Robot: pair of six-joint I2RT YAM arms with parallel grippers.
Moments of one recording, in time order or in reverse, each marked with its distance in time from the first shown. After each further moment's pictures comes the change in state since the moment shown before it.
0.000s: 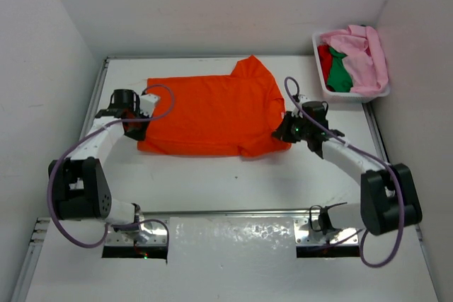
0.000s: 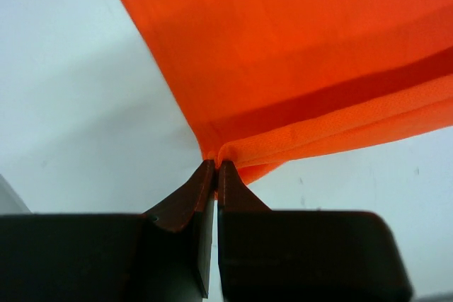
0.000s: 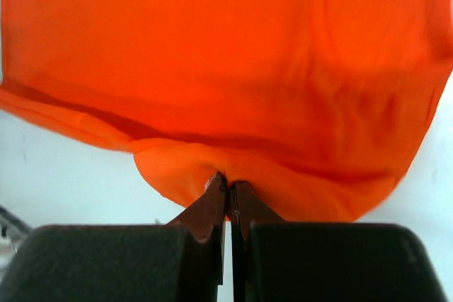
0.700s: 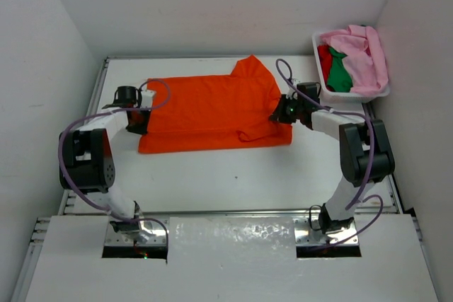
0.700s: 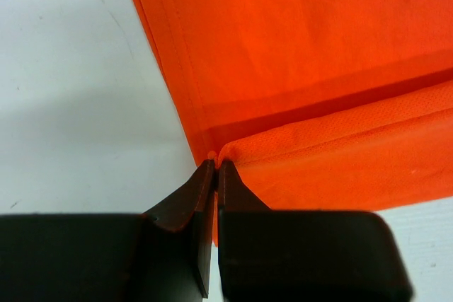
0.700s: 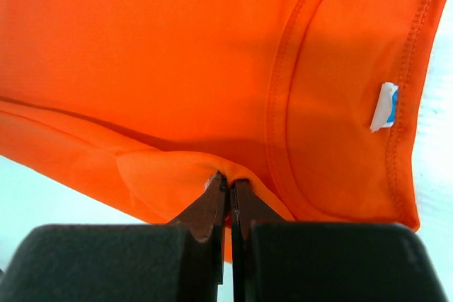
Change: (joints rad) left arm 0.035 0.254 0.080 0.186 -0.029 -0.154; right arm -0.094 0.452 0.333 0.068 -0.080 -0.094
